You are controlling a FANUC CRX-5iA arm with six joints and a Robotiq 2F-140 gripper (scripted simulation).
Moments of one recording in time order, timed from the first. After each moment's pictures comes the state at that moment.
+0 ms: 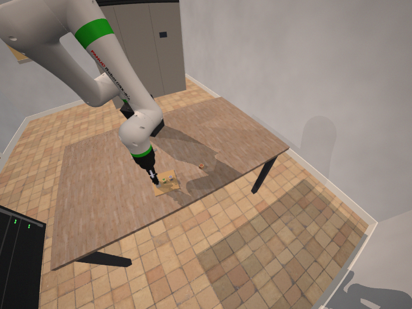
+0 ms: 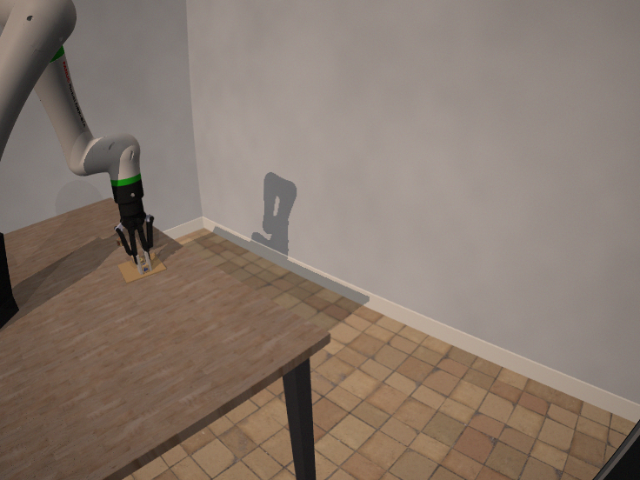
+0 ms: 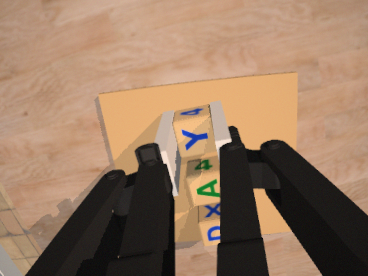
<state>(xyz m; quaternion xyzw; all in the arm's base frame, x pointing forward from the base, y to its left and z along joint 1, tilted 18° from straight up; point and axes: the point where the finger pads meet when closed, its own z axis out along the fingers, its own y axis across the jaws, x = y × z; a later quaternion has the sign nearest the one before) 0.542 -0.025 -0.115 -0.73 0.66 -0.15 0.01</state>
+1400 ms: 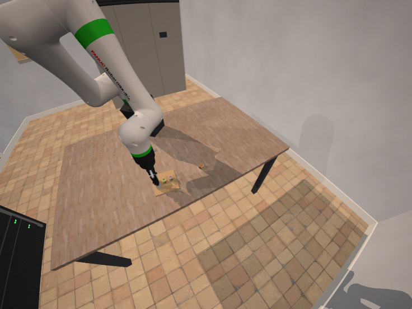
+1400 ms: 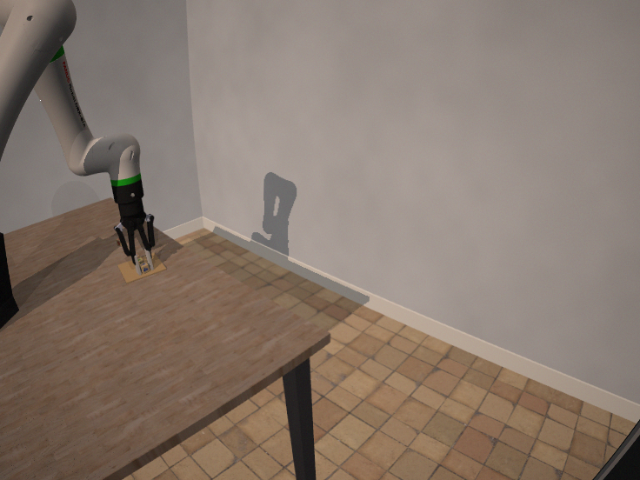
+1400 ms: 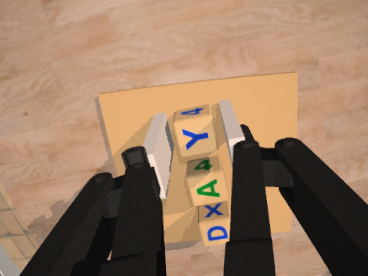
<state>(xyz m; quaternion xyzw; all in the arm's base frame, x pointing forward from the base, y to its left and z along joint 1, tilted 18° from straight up) 0.542 -0.025 -0.115 -0.73 0.66 -0.15 0.01</state>
